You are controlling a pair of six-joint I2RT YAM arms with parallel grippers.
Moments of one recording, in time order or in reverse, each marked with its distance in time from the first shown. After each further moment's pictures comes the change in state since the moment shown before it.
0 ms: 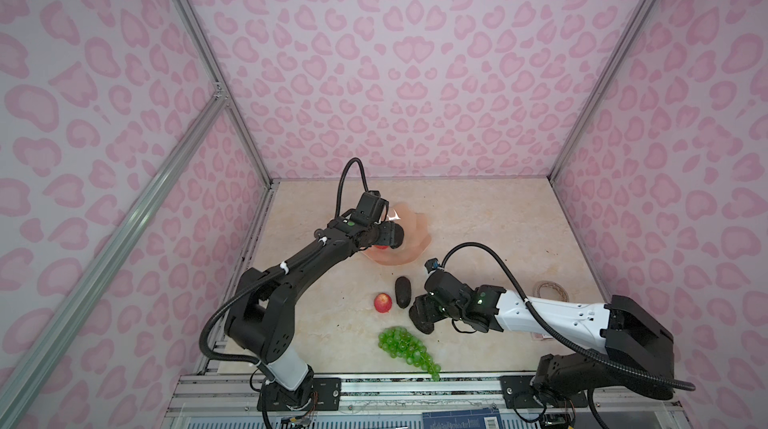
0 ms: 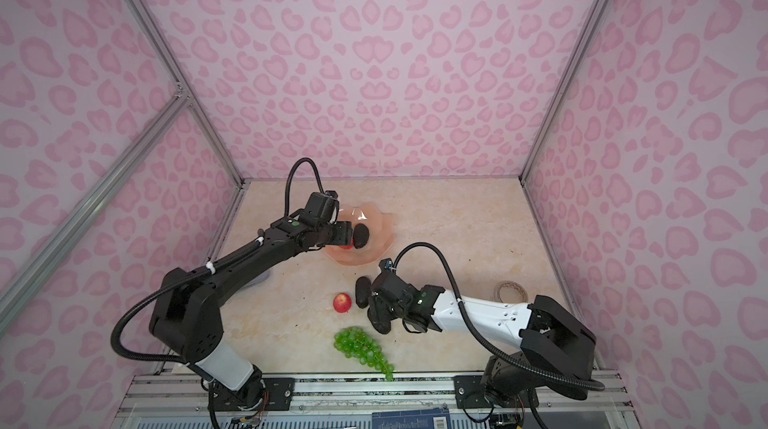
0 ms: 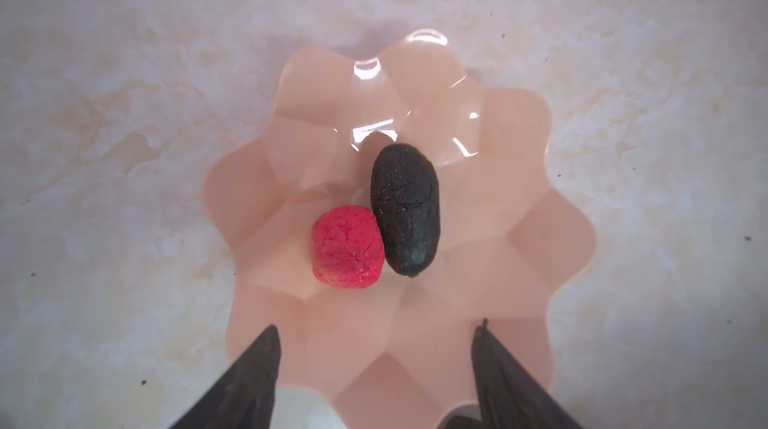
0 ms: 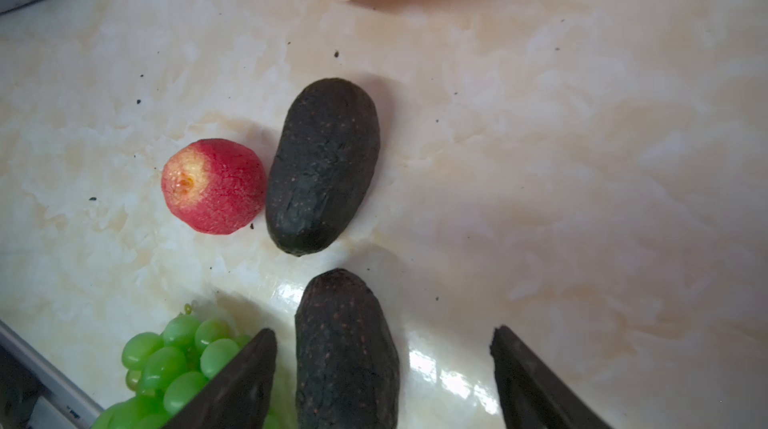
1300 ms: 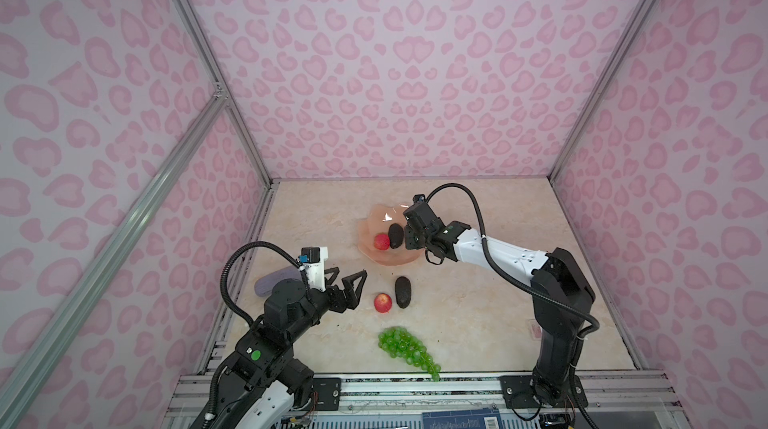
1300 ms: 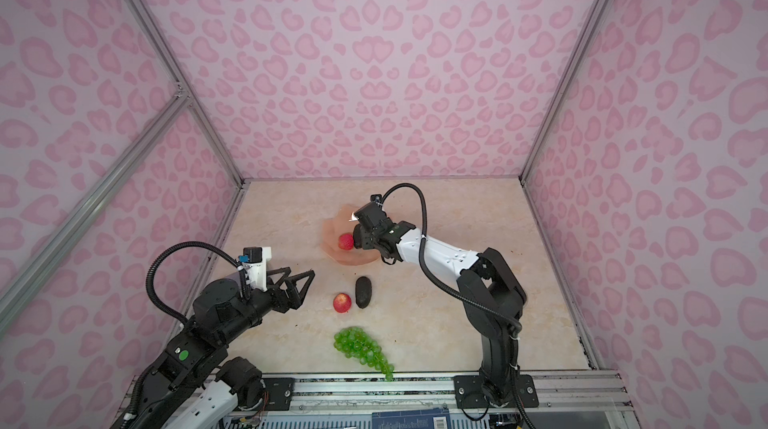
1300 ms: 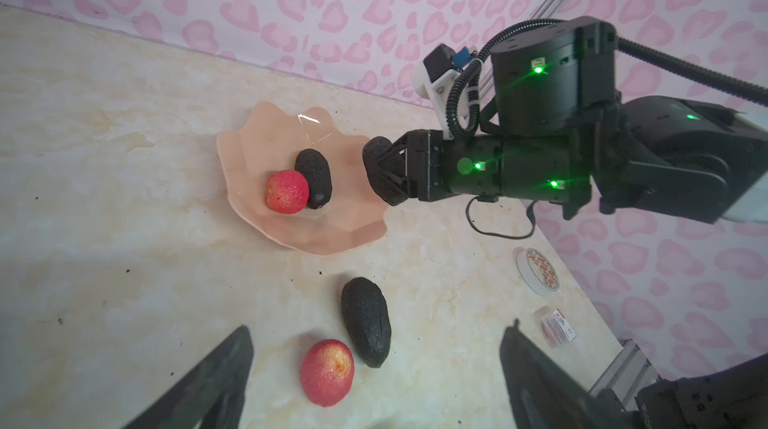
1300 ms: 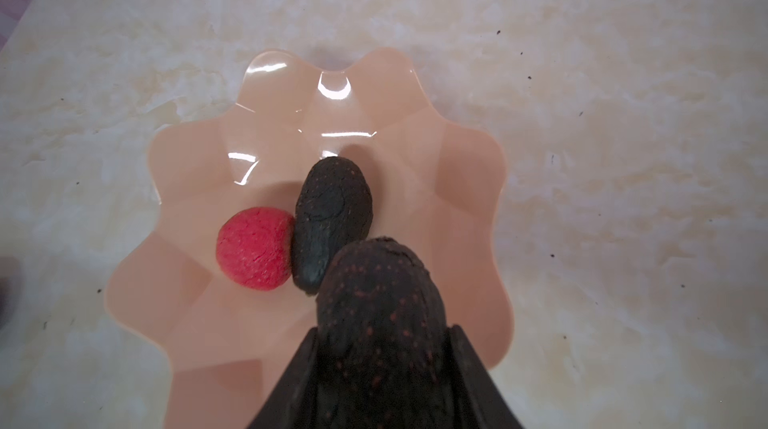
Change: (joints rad) left arm 0.000 -1.121 -0.674 0.055 0.196 -0.140; right arm -0.286 0.493 0.700 -0.095 0.113 -0.136
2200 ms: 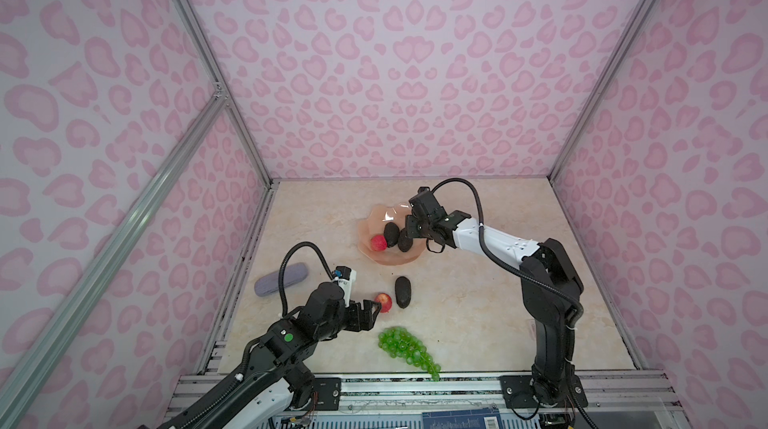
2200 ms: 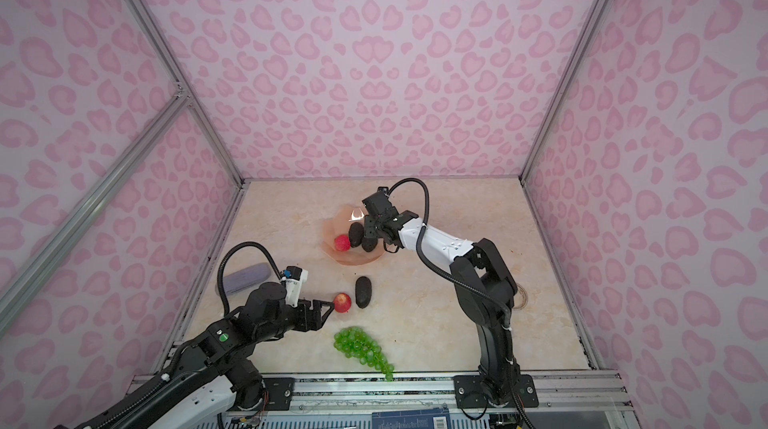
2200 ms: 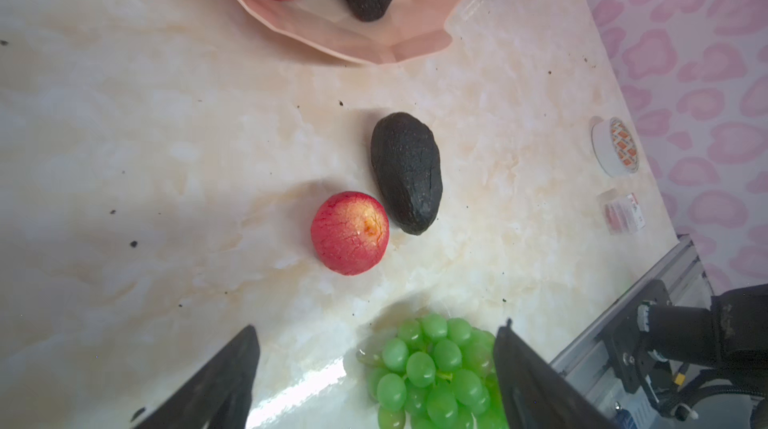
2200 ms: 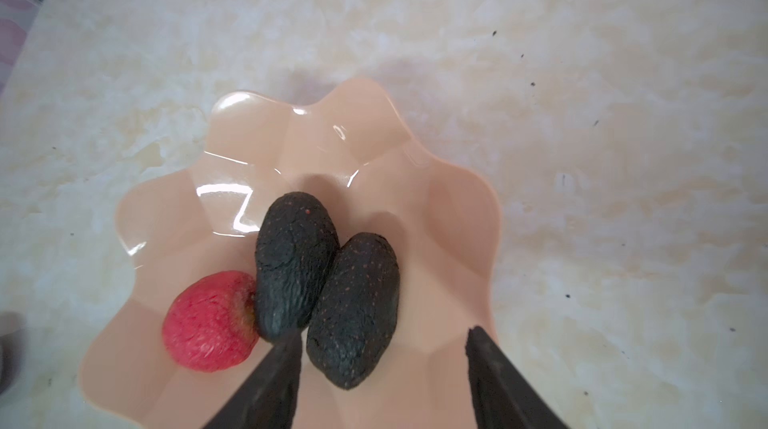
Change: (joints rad) left arm -0.202 0.245 -0.146 -0.025 -0.038 -0.111; right arm -0.077 -0.014 0.015 0.019 -0.062 0.030
